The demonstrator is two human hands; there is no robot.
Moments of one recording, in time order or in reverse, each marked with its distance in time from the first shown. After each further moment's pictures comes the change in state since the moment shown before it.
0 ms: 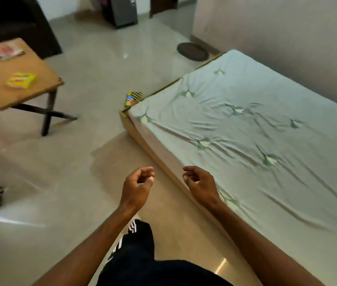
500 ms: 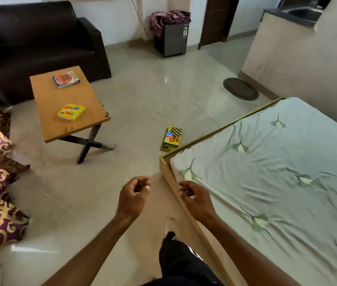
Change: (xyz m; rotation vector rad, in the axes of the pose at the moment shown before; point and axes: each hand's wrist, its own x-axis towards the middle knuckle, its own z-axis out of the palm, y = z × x) left_hand 0.338 0.036 -0.207 -0.010 0.250 -0.033; right_hand 0.334 -0.179 0.198 -0.051 -0.219 -0.133
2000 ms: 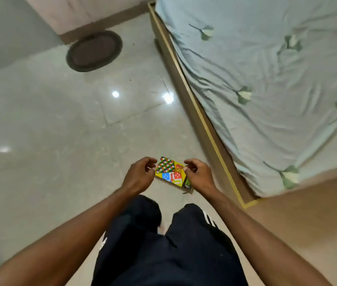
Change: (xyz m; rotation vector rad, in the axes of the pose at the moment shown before) left_hand 1.003 0.160 0.281 0.951 -1.397 0.467; right_hand 0.844 -0.015 0.052 0.622 1.094 0.900
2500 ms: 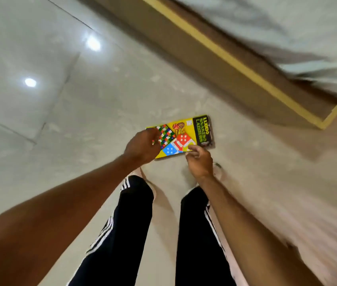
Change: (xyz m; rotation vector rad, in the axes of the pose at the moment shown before) left_hand 0.345 -0.196 0.165 0.633 -0.659 0.246; right_hand 0.192 0.248 0.253 0.365 0.497 0.735
